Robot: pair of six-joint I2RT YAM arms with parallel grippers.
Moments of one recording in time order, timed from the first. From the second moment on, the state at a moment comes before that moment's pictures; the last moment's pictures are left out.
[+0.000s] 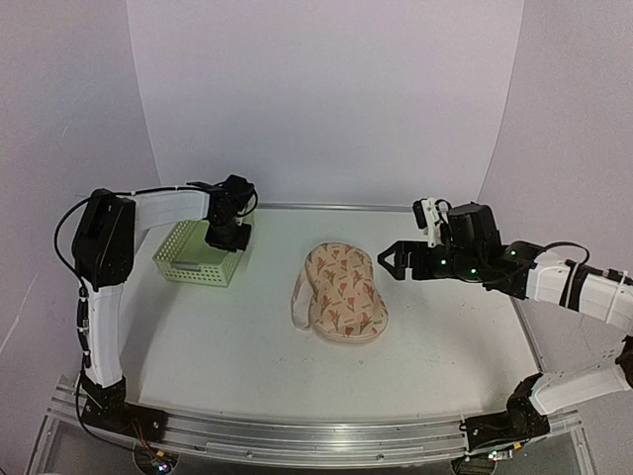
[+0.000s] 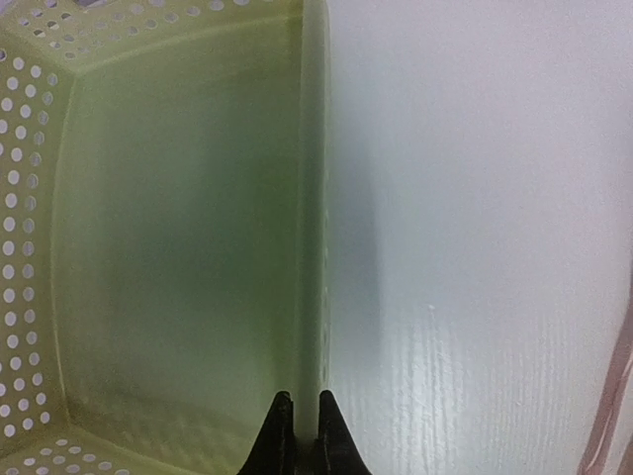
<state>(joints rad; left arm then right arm) -0.46 2.11 1.71 -0.71 -0.26 -0.26 0.66 1.21 0.83 -0.18 -0.06 0.42</state>
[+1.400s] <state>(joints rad) -0.72 1.93 1.49 -0.54 -0.27 -0.22 0.67 1.34 0.81 -0.34 -0.05 0.47</state>
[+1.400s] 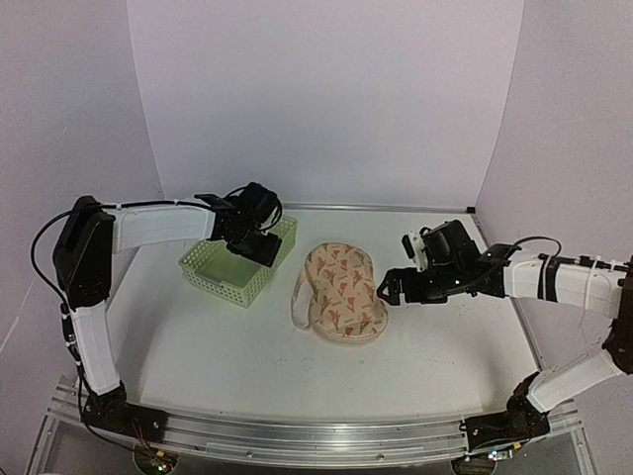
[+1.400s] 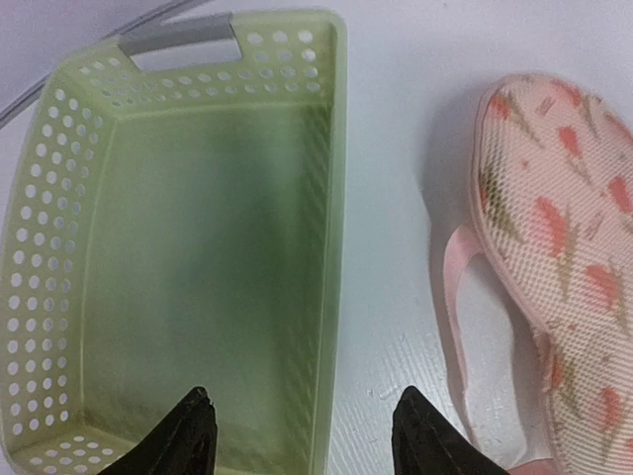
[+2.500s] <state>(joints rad) -0.72 1.41 1.24 -0.53 -0.19 -0.31 0.73 1.98 1.35 -0.33 0.21 0.64</state>
